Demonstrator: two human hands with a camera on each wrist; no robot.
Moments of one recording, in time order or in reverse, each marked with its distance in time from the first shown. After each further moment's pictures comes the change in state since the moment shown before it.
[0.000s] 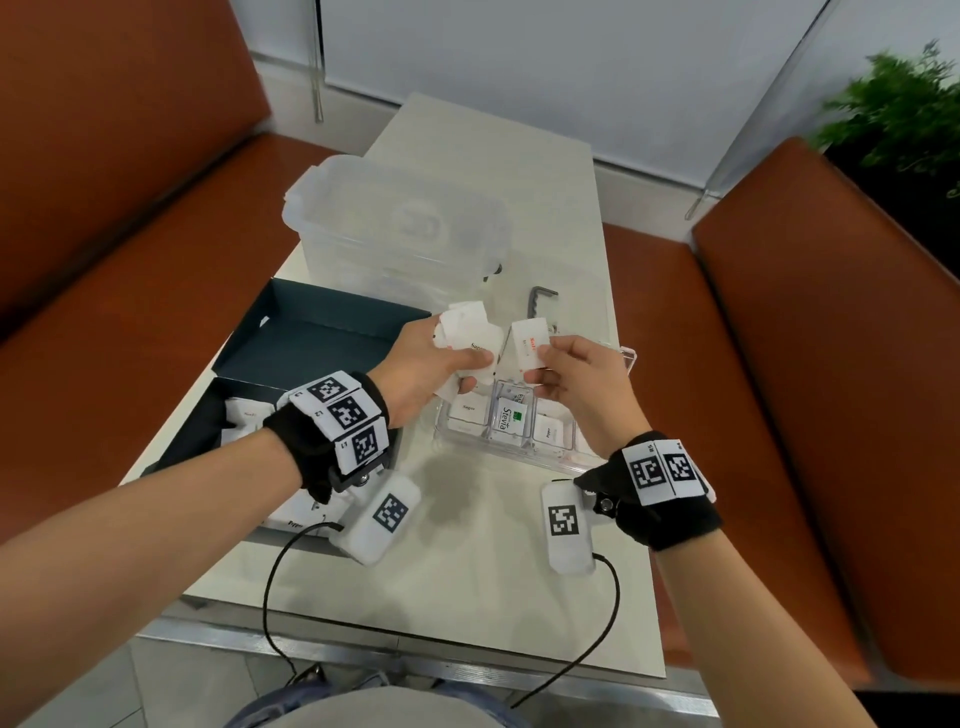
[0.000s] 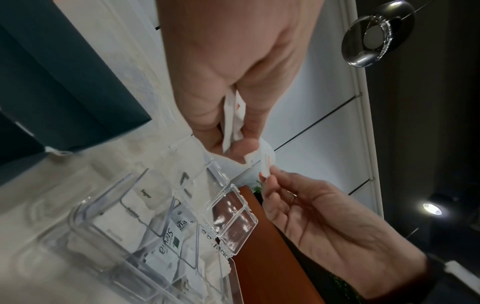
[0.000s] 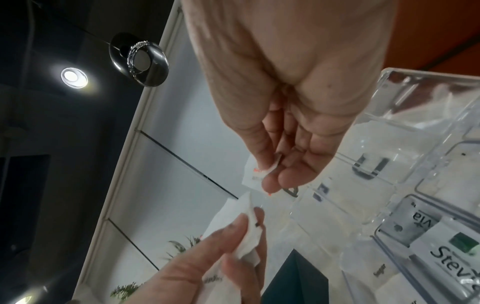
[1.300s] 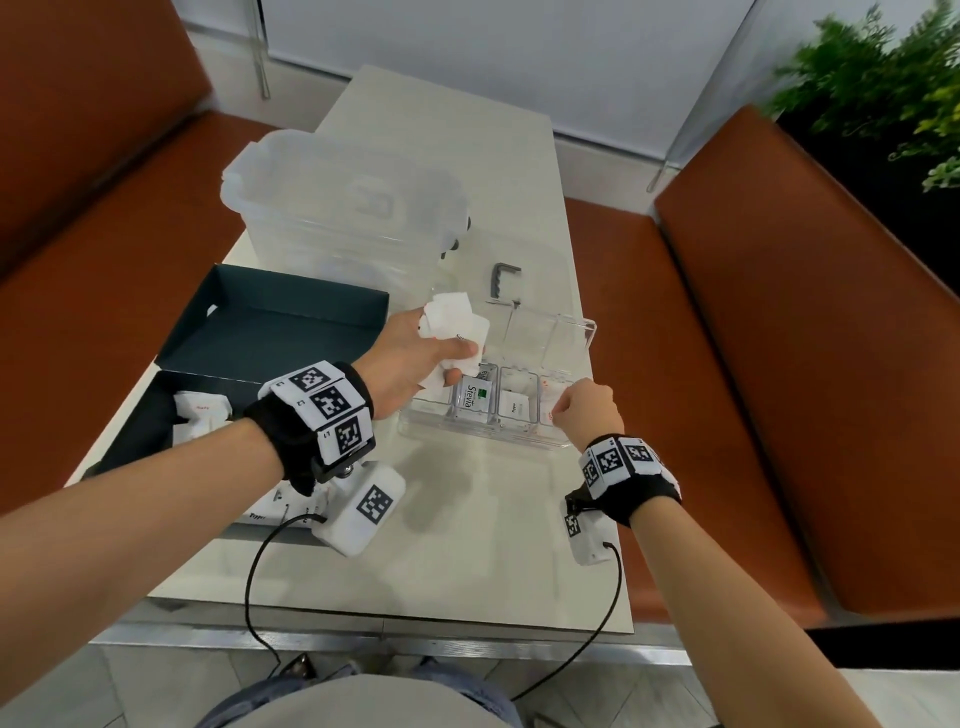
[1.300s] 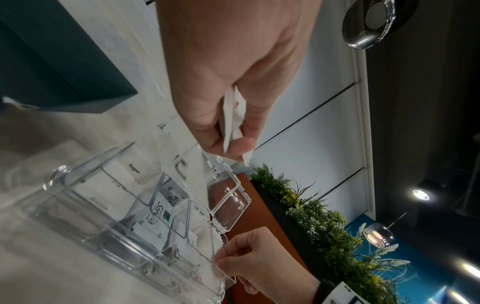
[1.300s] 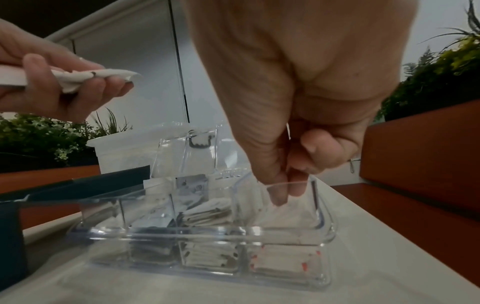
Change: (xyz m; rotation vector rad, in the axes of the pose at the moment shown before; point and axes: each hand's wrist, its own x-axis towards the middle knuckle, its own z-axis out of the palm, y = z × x) left_hand 0.000 -0.009 0.023 0.056 -0.052 -0.063; right_hand 0.029 0.077 -0.071 -1.254 0.157 0.197
